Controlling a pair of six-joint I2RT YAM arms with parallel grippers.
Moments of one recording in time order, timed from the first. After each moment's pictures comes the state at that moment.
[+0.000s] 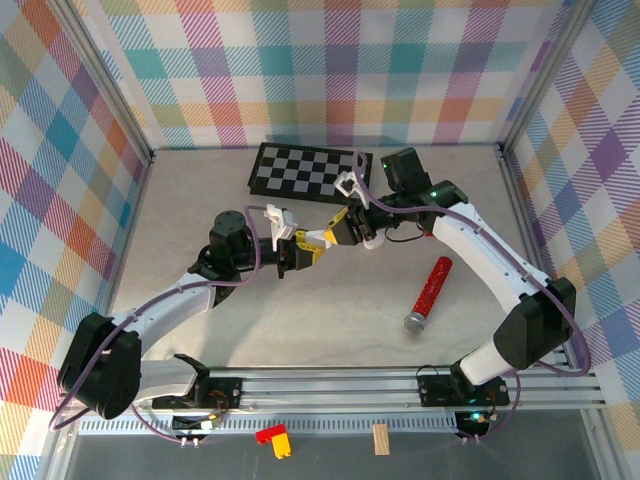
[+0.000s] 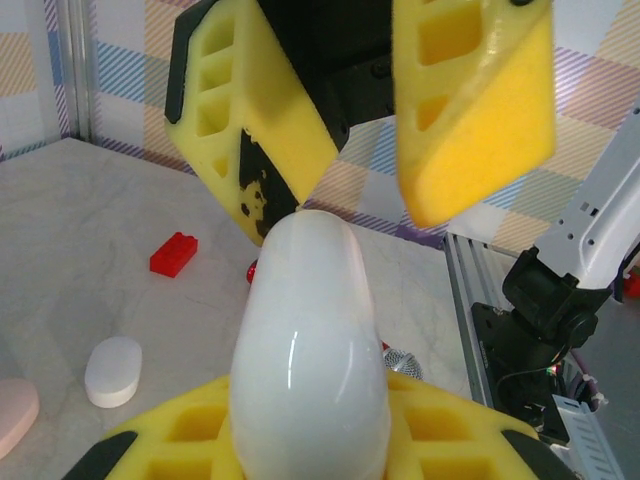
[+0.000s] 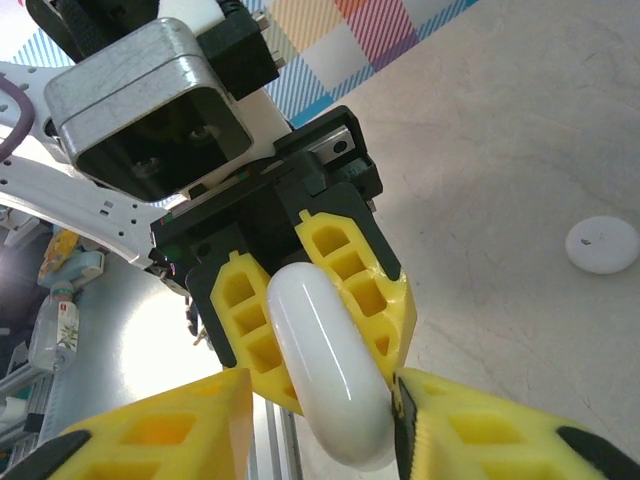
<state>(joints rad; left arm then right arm) -0.48 1.25 0.68 0.44 0.90 -0.10 0.53 1.51 1.44 -0.75 -0.96 -0.13</state>
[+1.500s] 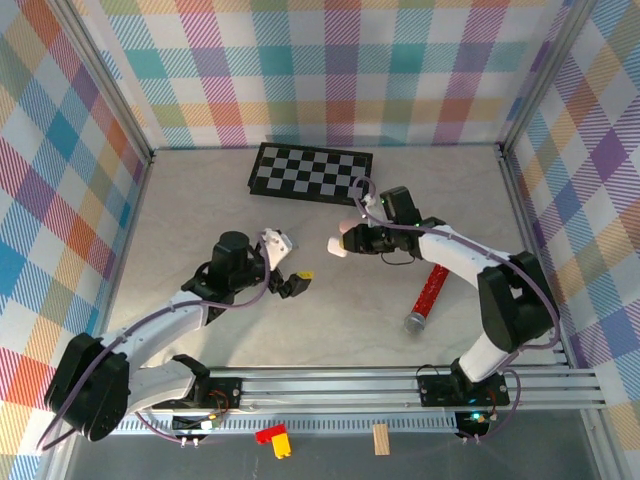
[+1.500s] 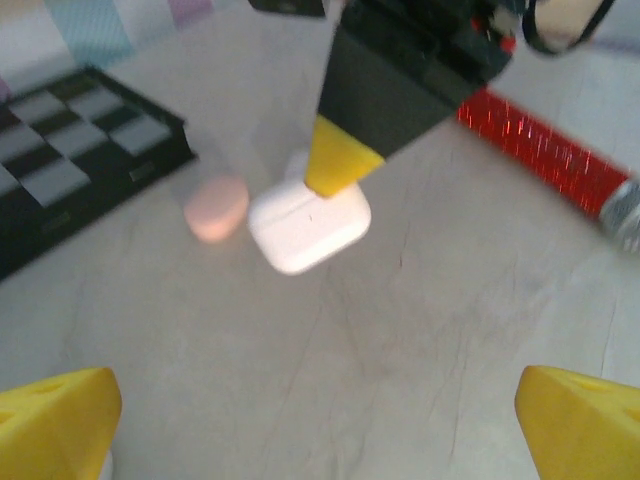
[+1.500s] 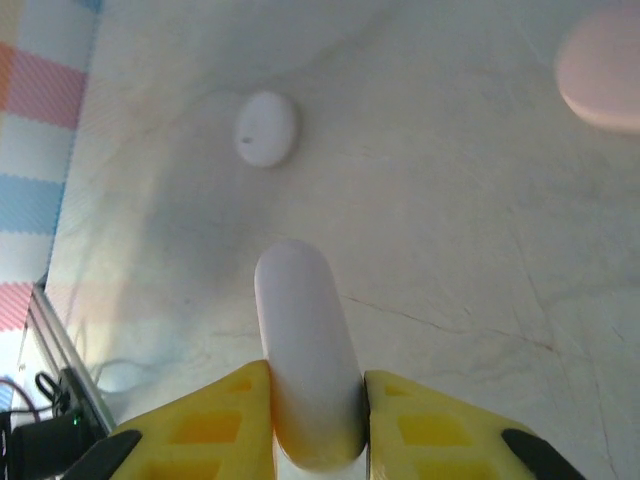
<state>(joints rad) -0.53 1.15 0.55 0.12 0.42 0.27 0.47 1.63 1.01 -0.24 -0.56 0.45</state>
